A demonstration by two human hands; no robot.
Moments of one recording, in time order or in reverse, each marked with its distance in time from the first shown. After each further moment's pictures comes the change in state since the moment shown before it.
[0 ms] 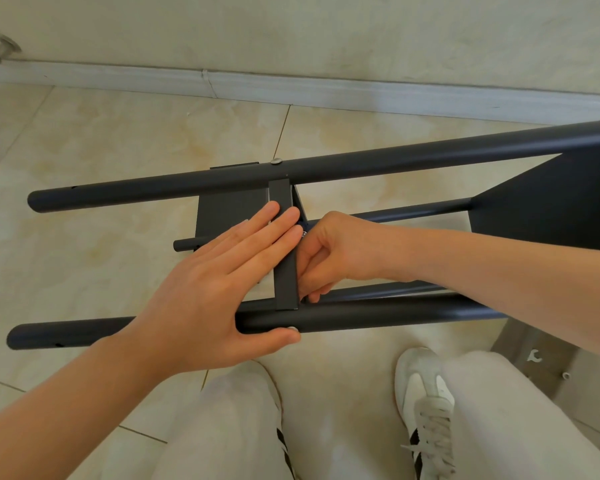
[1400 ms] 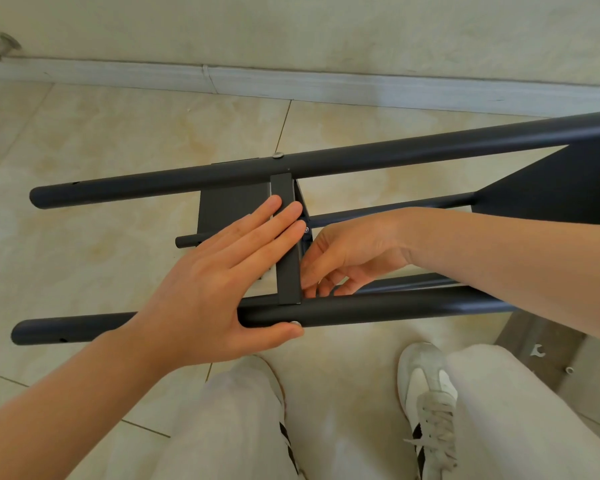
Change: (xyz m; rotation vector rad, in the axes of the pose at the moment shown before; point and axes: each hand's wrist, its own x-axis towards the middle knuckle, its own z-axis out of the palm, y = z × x) left_hand 0.000 0.000 -0.001 0.003 -0.017 -0.003; right_hand 0.018 0.010 -0.013 0.207 -0.322 0.371
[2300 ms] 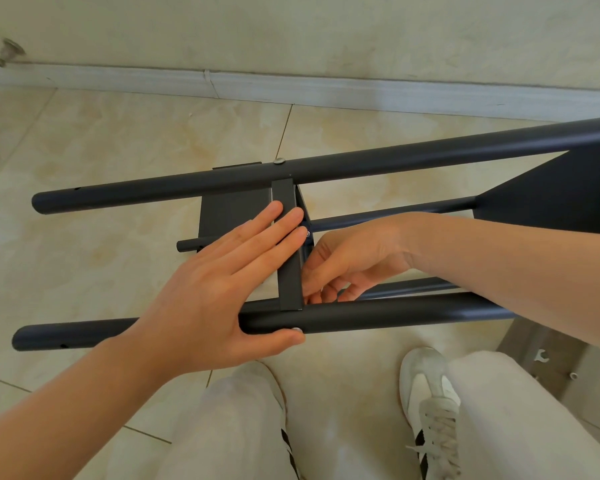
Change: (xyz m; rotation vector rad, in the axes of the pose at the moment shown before) left_hand -0.001 0.000 0.000 -0.011 0.010 0.003; right_hand -0.002 -0.003 0.001 -0.066 -0.034 -0.001
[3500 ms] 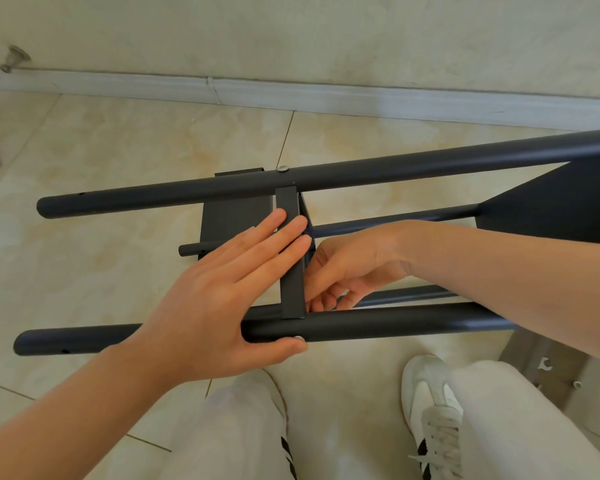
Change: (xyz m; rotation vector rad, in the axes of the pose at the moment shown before) left_hand 0.000 0.001 0.000 0.019 -0.002 0.006; right_hand 0.003 -0.001 0.000 0.008 0.005 -0.008
